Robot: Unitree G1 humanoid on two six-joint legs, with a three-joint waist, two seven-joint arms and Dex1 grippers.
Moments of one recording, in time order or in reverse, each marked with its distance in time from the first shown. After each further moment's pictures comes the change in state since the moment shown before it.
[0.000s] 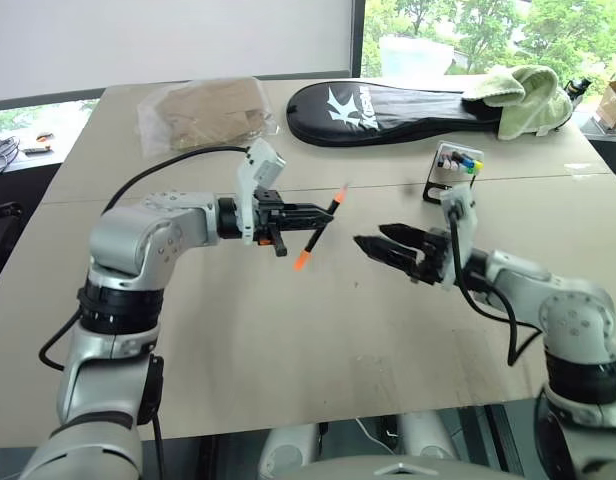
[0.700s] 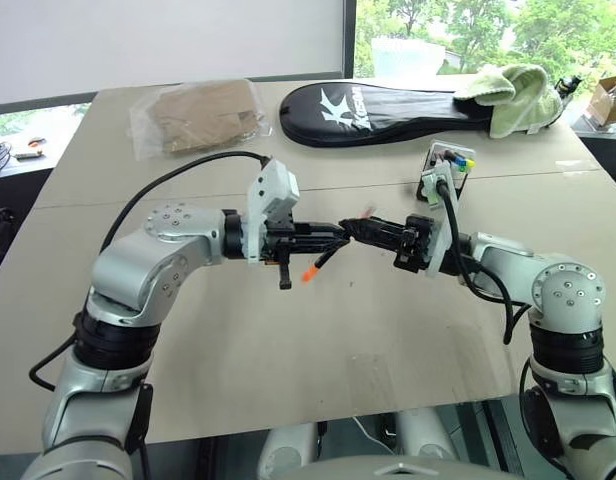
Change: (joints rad) left arm 0.116 0.044 -0.046 -0.143 0.045 -0.222 -0.056; right arm -0.077 -0.015 0.036 0.080 0.182 0.028 -0.099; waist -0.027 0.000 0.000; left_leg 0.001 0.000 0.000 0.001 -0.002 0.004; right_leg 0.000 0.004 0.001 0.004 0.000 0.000
